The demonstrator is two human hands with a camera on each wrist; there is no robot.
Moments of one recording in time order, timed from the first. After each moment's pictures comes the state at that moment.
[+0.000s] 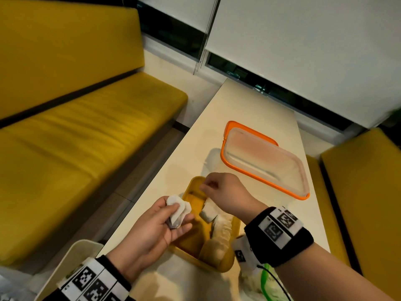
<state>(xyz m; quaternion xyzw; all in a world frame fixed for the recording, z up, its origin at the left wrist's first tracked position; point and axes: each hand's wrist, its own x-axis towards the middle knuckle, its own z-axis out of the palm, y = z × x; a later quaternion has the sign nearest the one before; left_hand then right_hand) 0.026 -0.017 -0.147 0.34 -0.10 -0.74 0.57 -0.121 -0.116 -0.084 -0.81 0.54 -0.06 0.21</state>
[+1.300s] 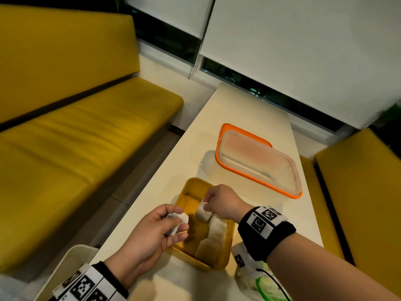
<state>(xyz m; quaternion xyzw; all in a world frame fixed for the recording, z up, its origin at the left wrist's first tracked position) 0.020 -0.007 -0.147 0.43 -0.18 -0.70 0.53 -0.140 -0.129 -0.119 -0.76 0.61 0.05 0.24</state>
